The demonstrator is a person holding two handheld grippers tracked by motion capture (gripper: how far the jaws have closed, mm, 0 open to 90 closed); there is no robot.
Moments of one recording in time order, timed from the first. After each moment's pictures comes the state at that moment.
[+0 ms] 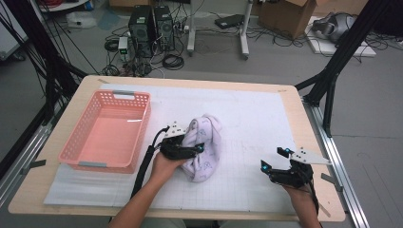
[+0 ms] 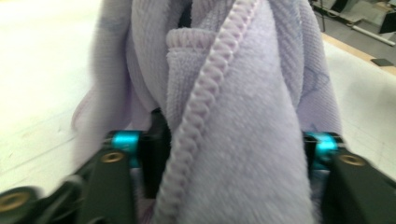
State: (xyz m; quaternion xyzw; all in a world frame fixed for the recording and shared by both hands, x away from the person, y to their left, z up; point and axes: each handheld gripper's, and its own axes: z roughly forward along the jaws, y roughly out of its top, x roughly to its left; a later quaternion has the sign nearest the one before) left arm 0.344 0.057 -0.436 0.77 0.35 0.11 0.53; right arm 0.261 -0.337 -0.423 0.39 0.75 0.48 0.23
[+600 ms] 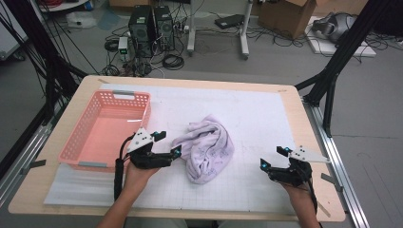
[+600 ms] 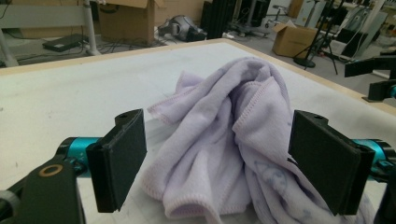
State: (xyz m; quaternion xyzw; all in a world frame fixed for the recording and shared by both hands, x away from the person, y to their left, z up) left arm 0.292 0.125 -0.411 0.71 0.34 0.18 0.59; right arm 0.265 -0.335 -0.424 0.41 0.74 0.48 0.23
